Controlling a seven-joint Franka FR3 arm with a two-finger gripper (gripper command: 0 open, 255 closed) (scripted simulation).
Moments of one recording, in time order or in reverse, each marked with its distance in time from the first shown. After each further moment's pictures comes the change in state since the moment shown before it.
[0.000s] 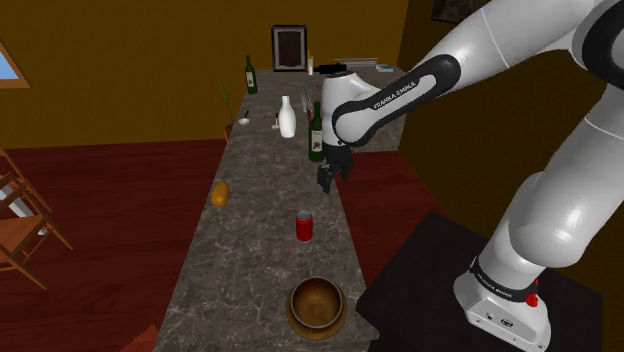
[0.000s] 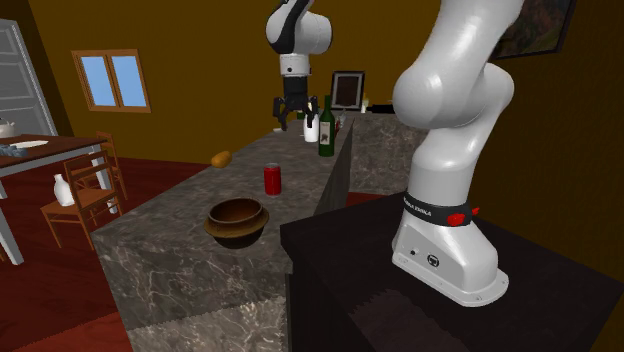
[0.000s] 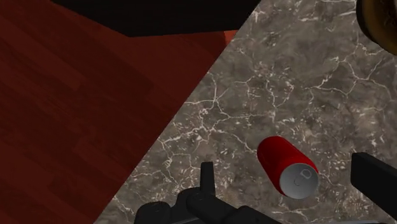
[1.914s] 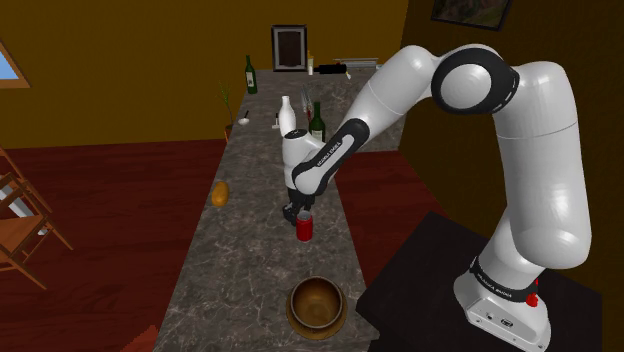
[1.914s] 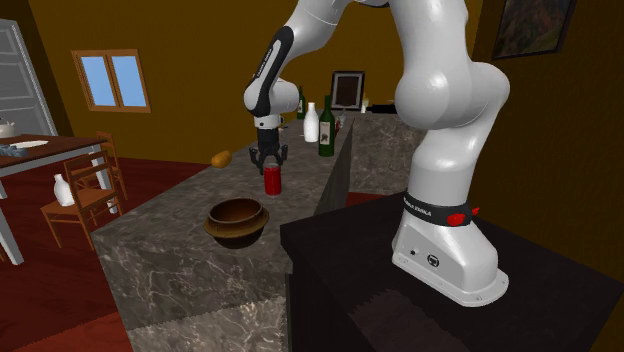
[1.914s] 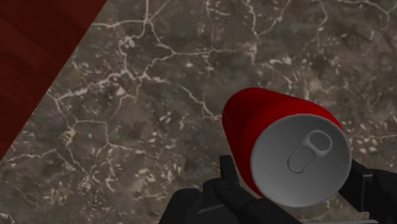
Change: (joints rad) arm 0.076 0.595 0.003 0.328 -0.106 0.269 0.124
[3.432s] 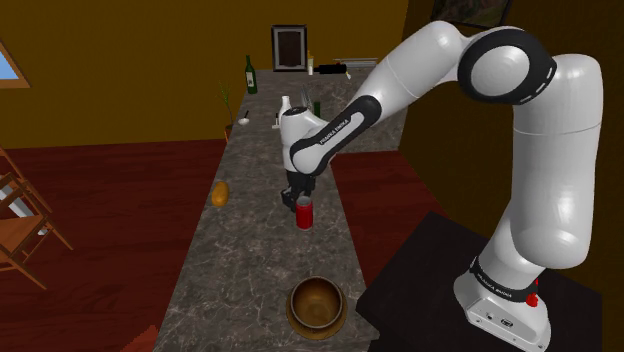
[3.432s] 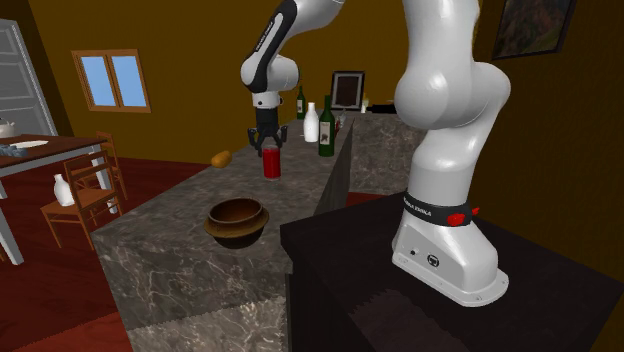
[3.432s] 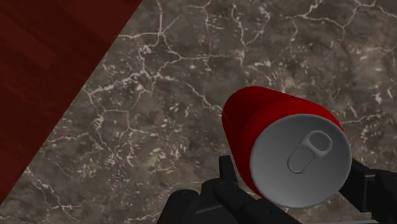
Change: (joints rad) arm -0.014 -0.135 0.018 -0.002 0.028 -0.133 -0.017
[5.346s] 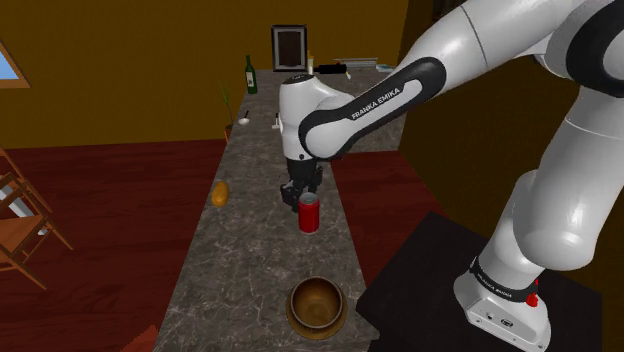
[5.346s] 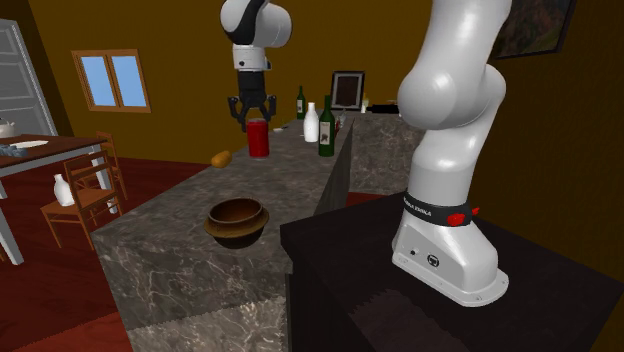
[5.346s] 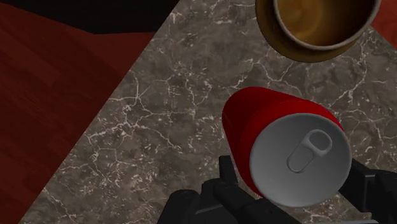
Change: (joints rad) arm 0.077 -0.346 0.093 -0.151 0.075 -0.189 0.125
